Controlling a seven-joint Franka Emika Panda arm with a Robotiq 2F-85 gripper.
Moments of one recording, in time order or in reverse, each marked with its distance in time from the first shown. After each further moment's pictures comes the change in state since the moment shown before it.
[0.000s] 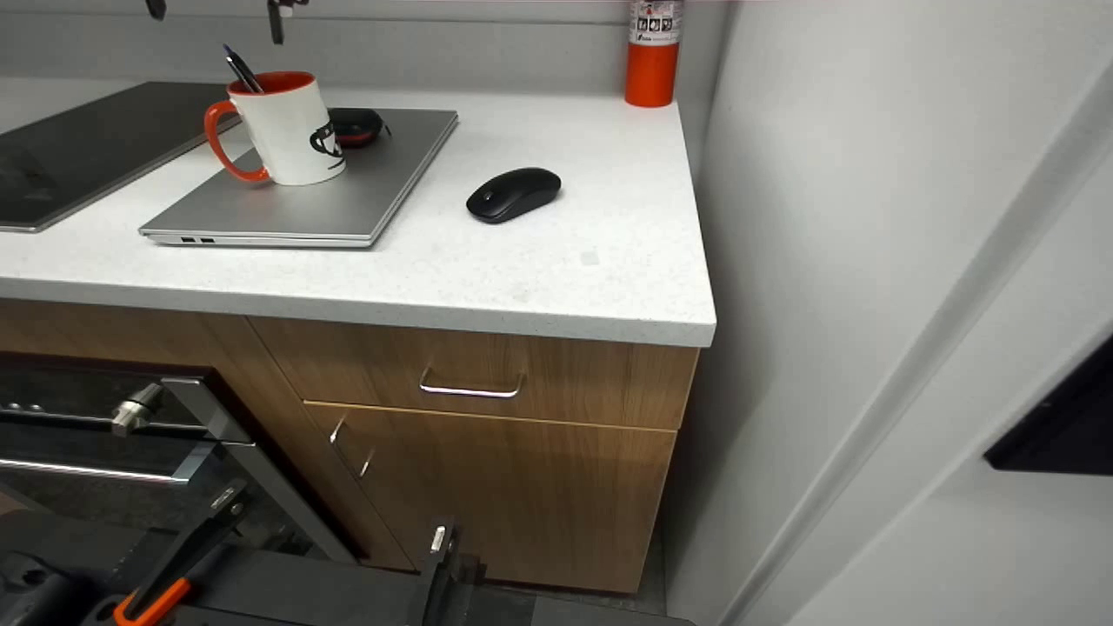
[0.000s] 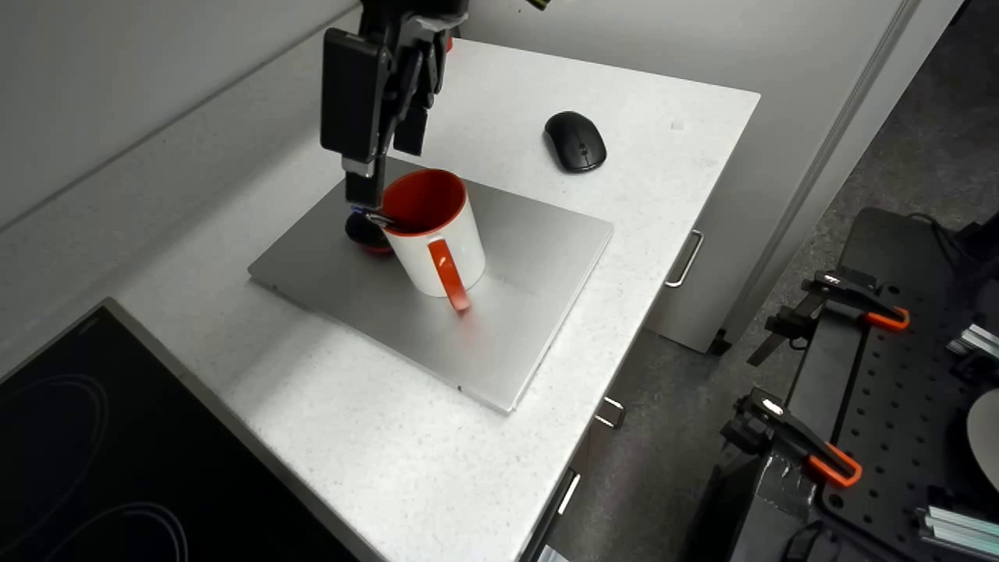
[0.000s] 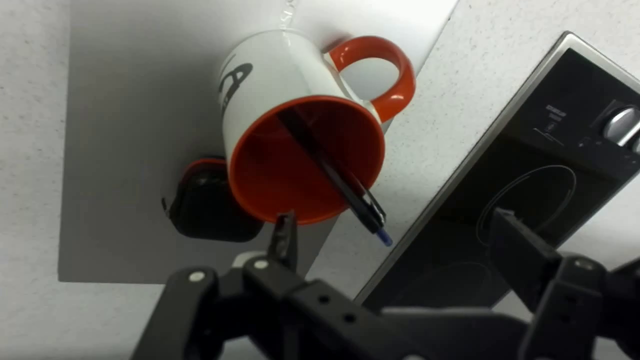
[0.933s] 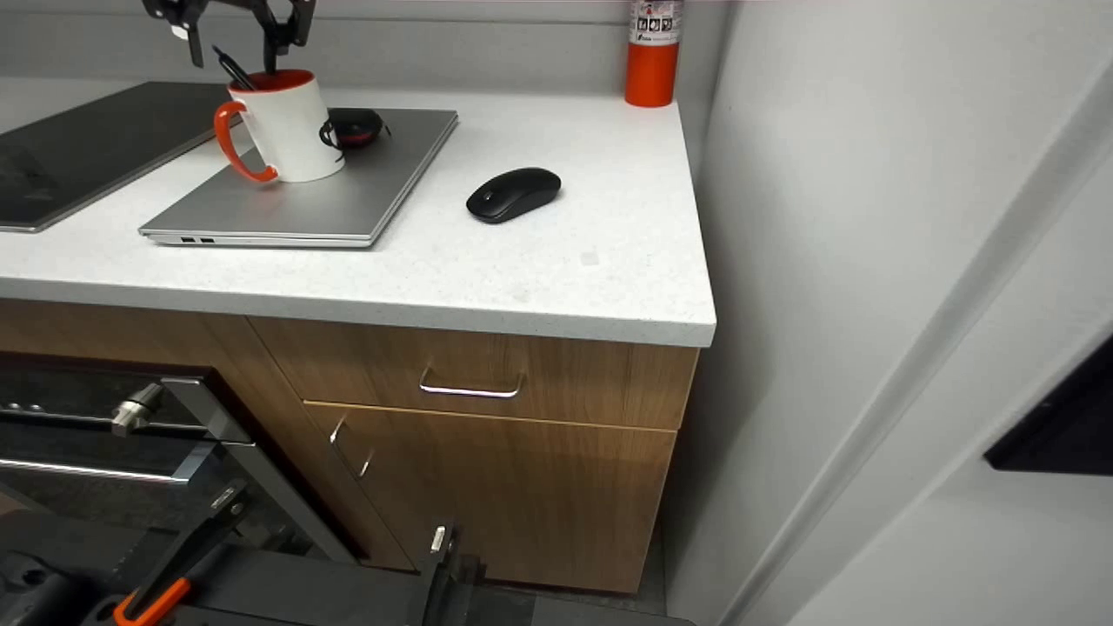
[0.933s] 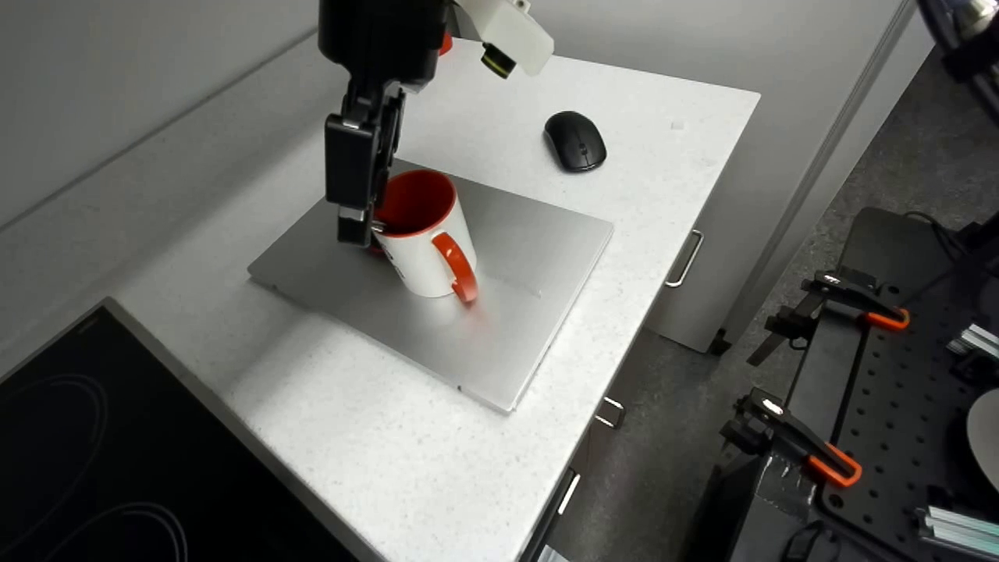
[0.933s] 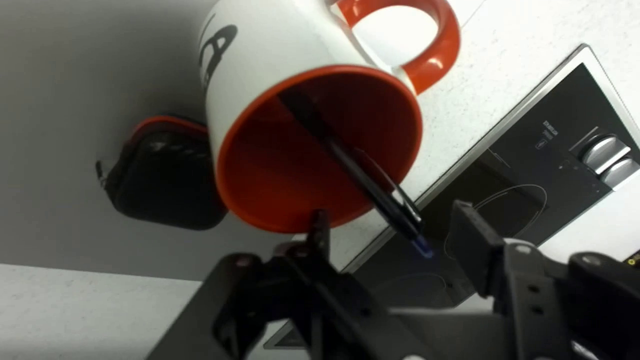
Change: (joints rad) arm -0.016 0.146 0.020 0.090 0.142 -0.002 -0.302
